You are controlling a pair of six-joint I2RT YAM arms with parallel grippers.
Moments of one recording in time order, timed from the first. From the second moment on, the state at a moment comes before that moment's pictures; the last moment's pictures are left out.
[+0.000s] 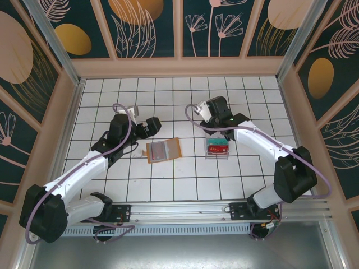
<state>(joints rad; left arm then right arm) -0.47 1.13 0.69 -0.04 0.12 -0.73 0.56 1.48 1.08 -0.46 0.06 -0.26</state>
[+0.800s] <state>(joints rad) -0.47 1.26 0.61 -0.20 0.23 -0.84 0.74 1.80 1.01 -0.26 -0.21 0.50</state>
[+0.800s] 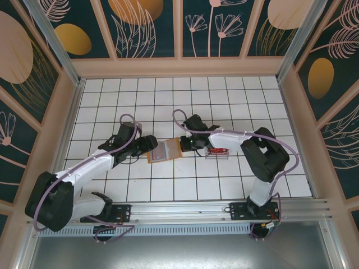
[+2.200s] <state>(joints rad) -0.50 1.48 0.61 -0.06 0.37 -0.83 0.77 1.83 1.02 -0.24 -0.17 0.55</state>
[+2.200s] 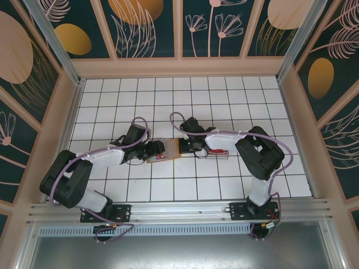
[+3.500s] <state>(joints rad) -0.46 1.34 0.63 -0.21 0.19 -0.75 0.77 1.80 1.11 -0.23 -0.24 0.60</state>
